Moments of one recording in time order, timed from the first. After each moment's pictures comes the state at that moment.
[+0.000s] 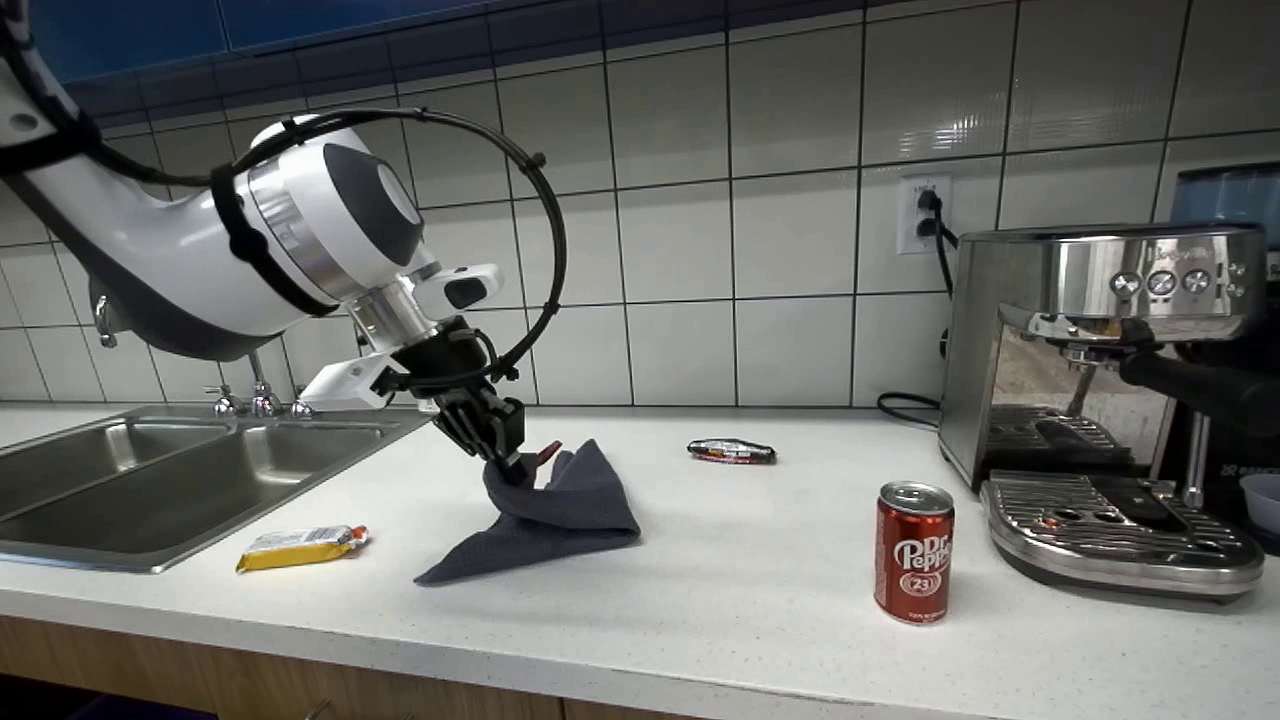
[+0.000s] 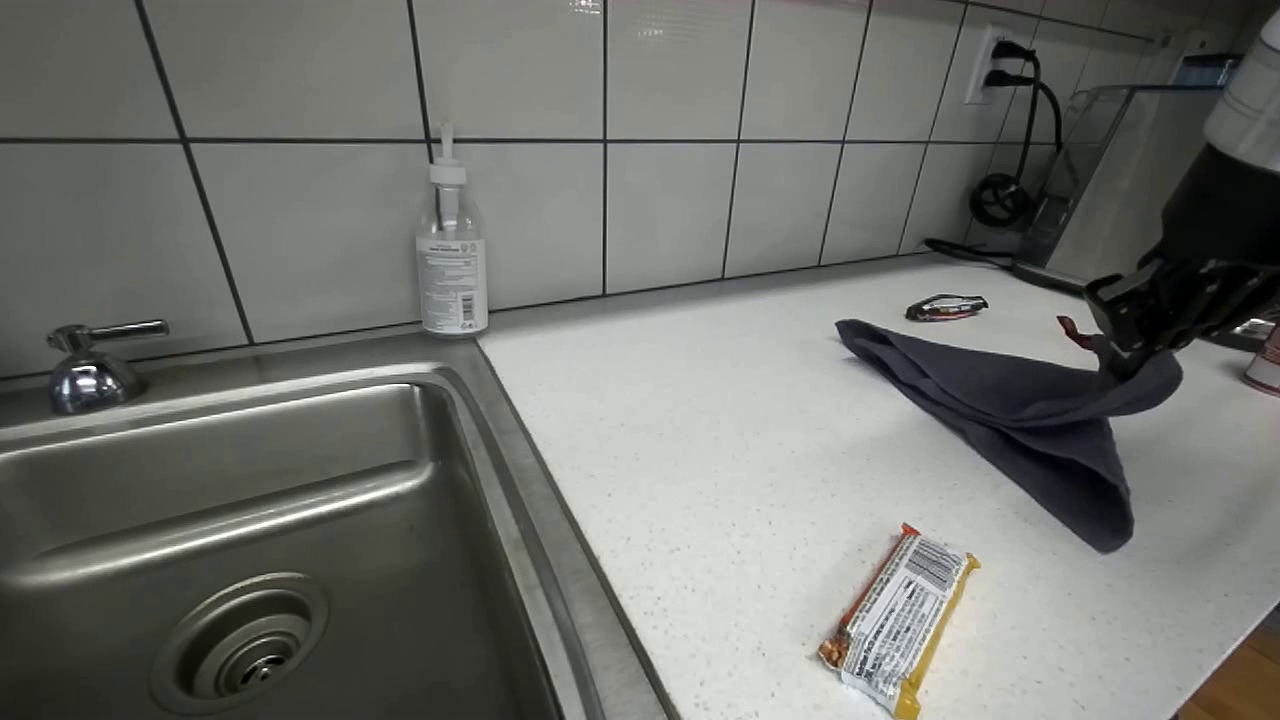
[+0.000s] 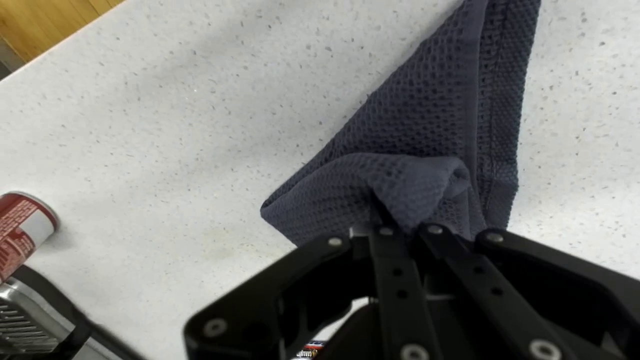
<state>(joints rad) -0.15 -0.16 -0.01 -2.72 -0.73 2.73 0.86</state>
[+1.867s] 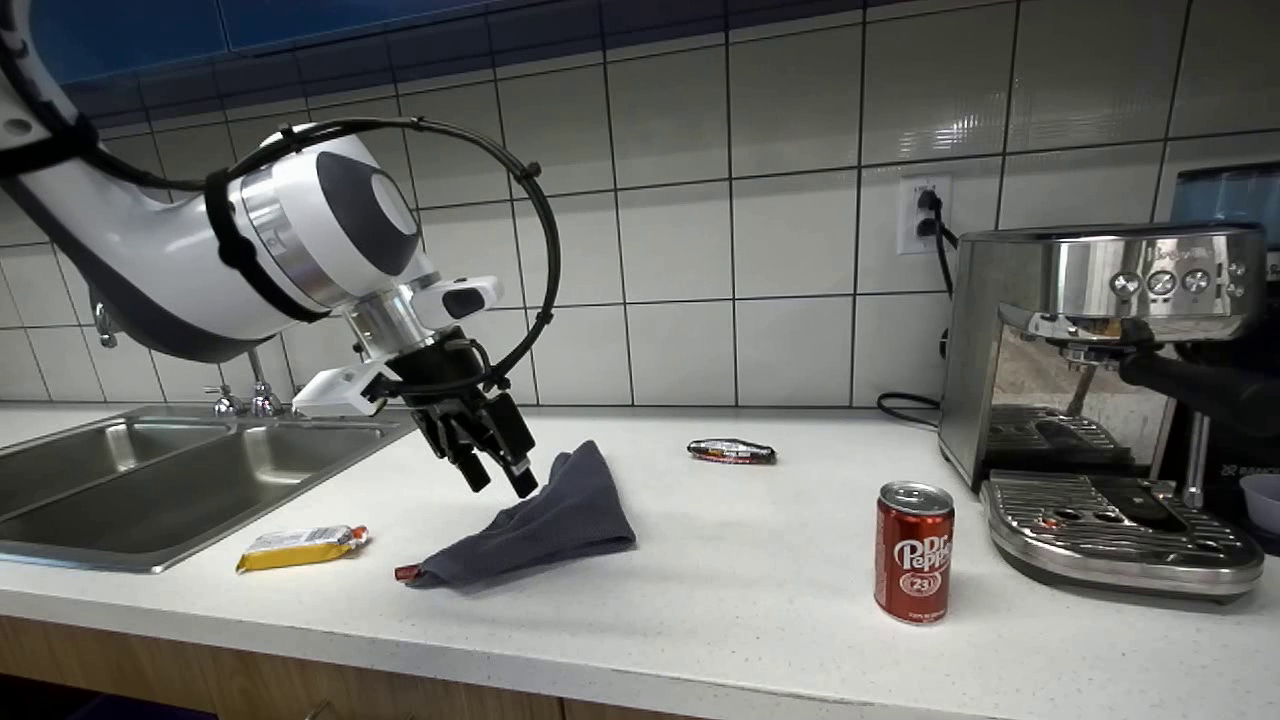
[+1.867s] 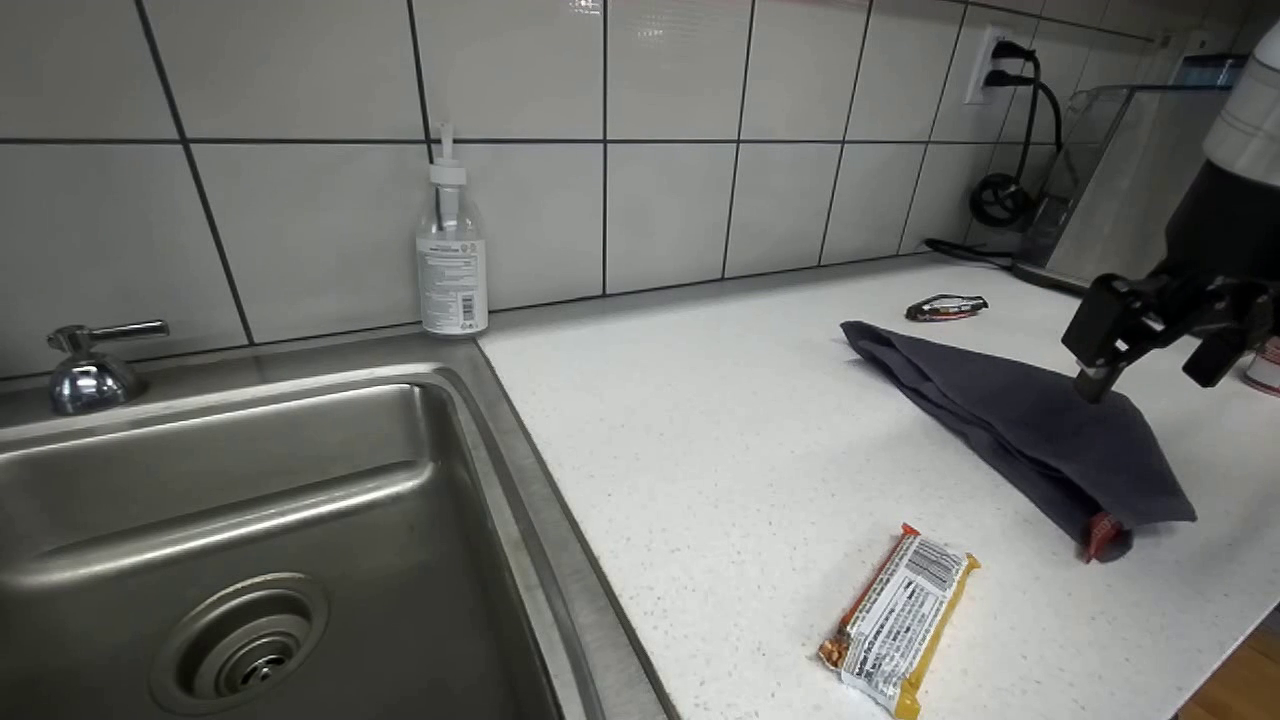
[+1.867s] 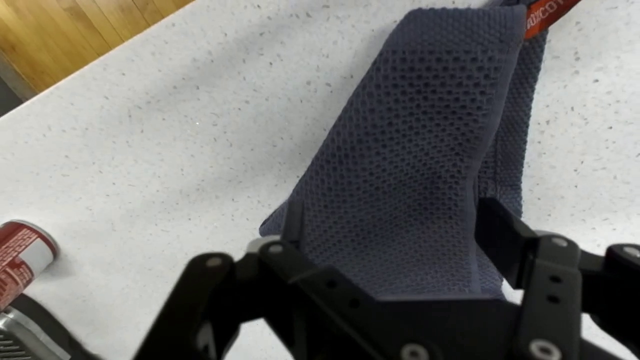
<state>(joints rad) -0.13 -0.16 -0.01 -2.72 -0.64 2.70 0.80</state>
